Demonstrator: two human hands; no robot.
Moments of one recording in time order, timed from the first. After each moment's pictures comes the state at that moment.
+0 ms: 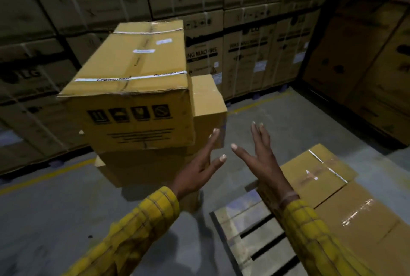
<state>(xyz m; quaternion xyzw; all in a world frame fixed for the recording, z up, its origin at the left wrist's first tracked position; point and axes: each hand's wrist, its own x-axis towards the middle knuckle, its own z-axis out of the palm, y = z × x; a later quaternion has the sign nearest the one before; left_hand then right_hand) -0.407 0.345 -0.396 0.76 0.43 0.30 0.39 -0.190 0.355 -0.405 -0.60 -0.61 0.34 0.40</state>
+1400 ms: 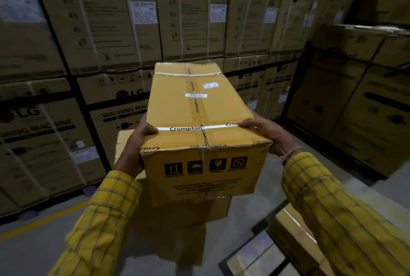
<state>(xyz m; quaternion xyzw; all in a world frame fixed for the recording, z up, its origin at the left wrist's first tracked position) -0.681 0.487 -0.279 0.46 0.40 0.55 0.57 -0.337 0.485 -0.236 -0.49 -0.51 0.57 0.41</state>
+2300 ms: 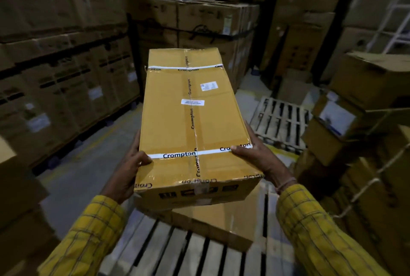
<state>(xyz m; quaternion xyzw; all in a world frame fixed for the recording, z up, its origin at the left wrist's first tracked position) -0.087 0.250 -0.353 0.62 0.25 0.27 0.70 0.184 0.023 -0.324 -0.67 -0.39 0.30 0.56</state>
